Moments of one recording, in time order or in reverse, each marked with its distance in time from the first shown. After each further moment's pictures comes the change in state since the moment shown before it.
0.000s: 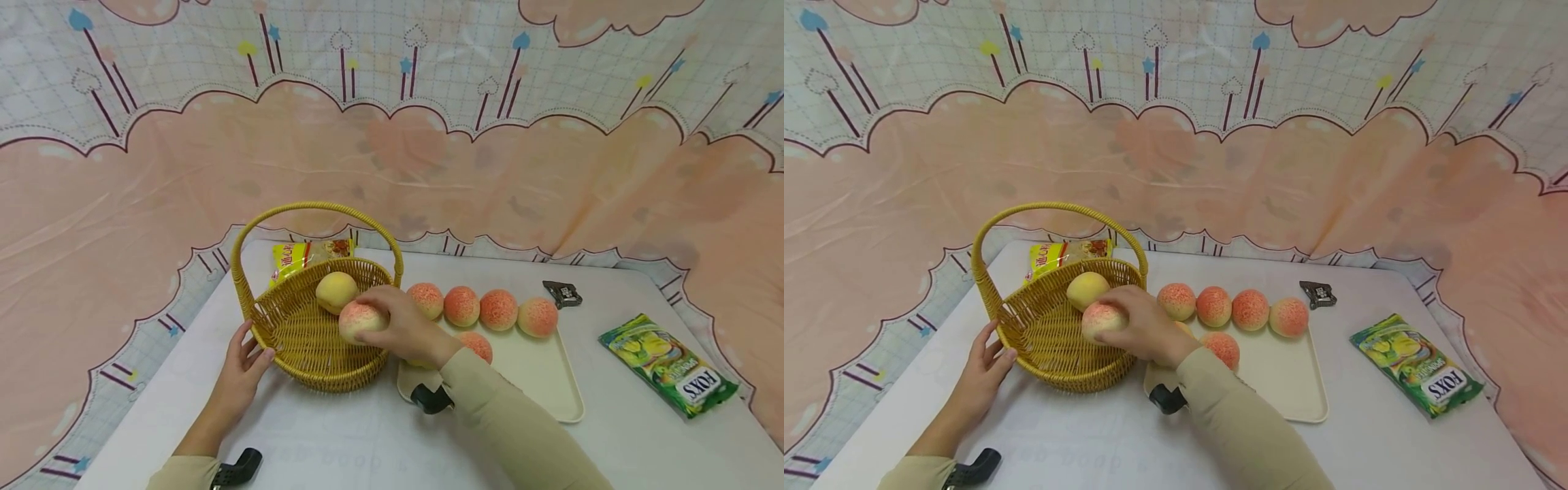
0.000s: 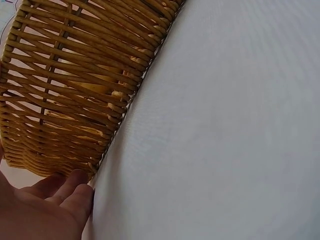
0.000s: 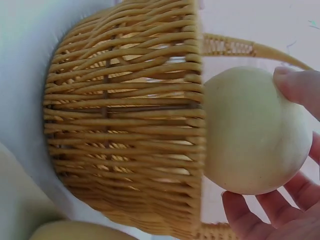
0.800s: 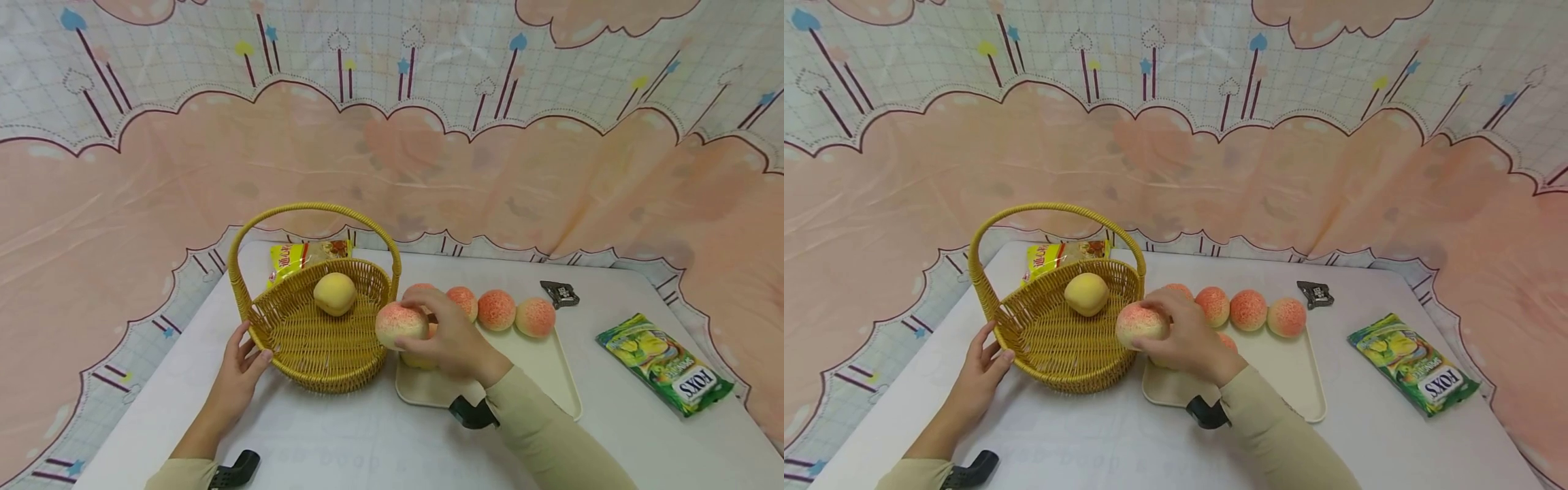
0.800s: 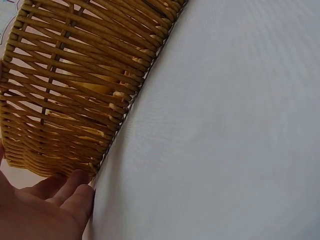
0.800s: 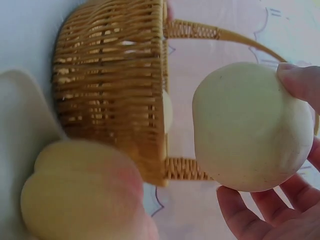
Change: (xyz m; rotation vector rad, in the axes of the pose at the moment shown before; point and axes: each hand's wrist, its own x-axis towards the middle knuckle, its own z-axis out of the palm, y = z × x) left_hand 0.002 -0.002 0.000 -0.009 0.001 0.015; right_hand -0.053 0.006 -0.036 0.106 0.173 -0.031
